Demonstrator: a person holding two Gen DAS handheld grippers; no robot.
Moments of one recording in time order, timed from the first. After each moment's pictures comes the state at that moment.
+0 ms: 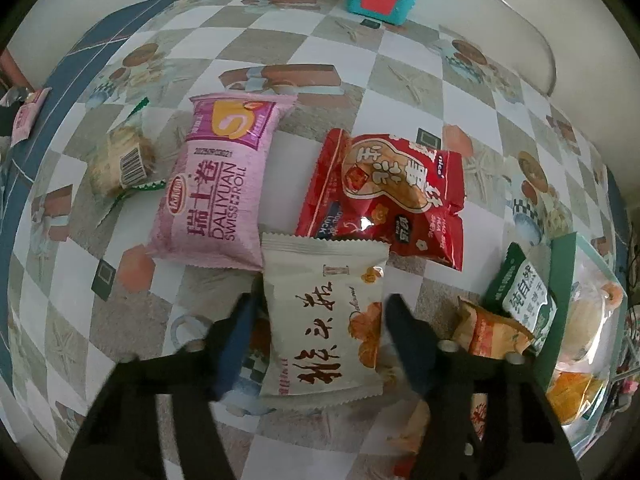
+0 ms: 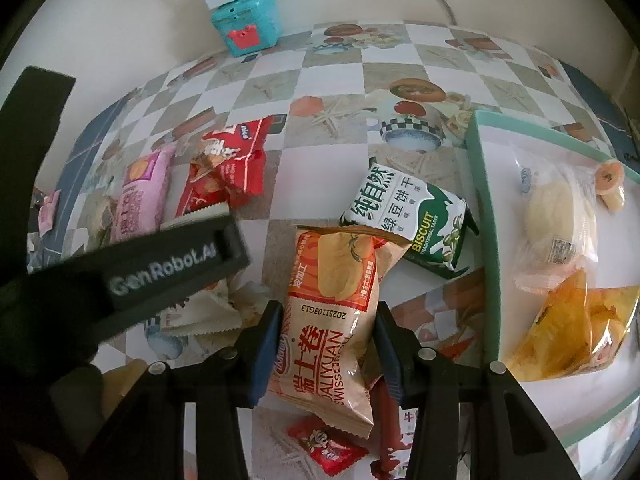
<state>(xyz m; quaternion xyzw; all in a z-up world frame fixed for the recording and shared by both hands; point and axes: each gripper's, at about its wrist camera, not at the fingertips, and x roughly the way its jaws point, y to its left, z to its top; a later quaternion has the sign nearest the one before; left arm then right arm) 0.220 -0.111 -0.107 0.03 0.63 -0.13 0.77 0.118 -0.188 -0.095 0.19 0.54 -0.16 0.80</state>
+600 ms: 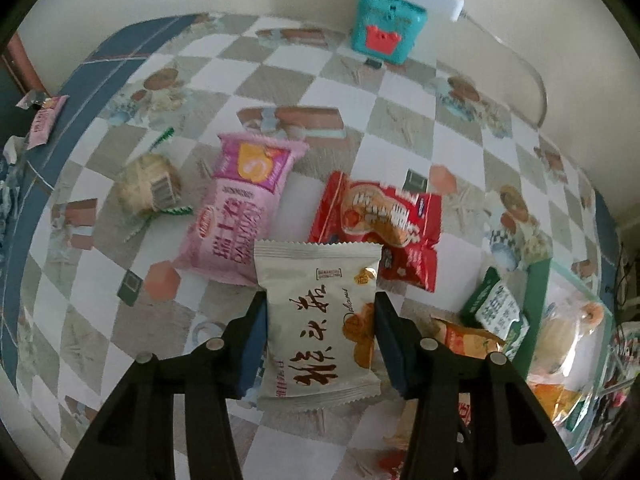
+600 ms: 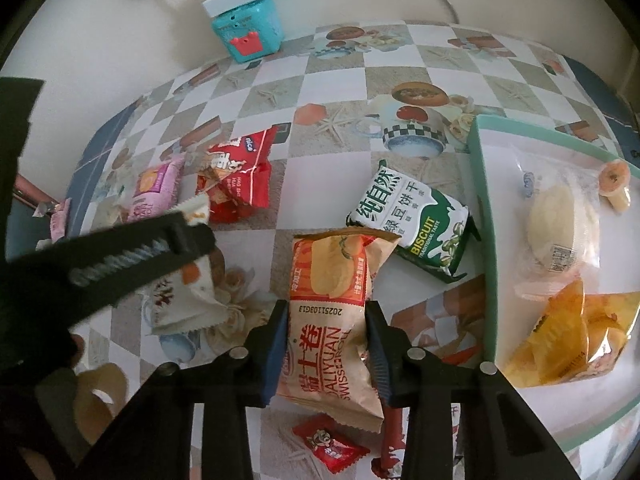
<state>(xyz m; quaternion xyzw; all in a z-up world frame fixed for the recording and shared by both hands) 0.215 -0.093 -0.064 0.00 0.60 -0.12 0.79 0.116 -0.194 -0.086 0.21 0.54 -0.15 0.80</state>
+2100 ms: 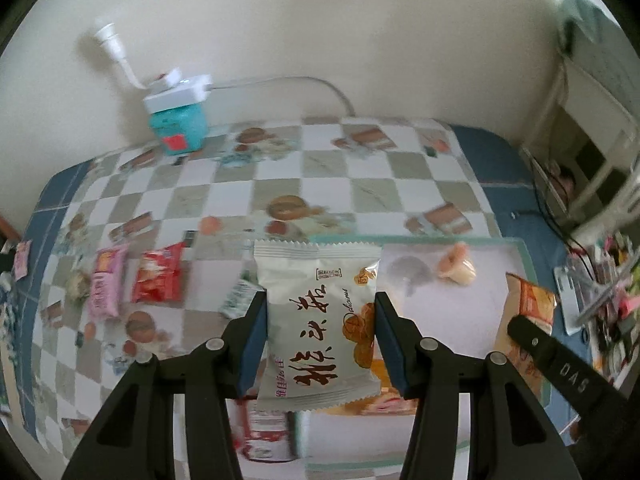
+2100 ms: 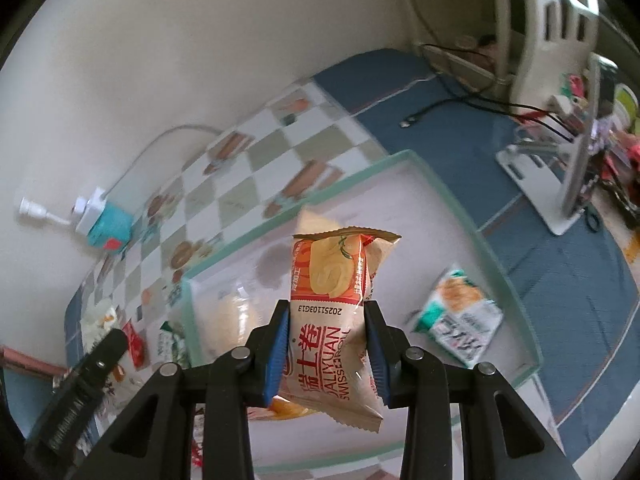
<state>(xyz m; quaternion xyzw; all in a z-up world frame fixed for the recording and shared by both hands) 0.076 -0.269 0.020 0.12 0.48 -0.26 0.83 -0.049 -0.418 -0.010 0.37 0.41 -0.33 0.77</state>
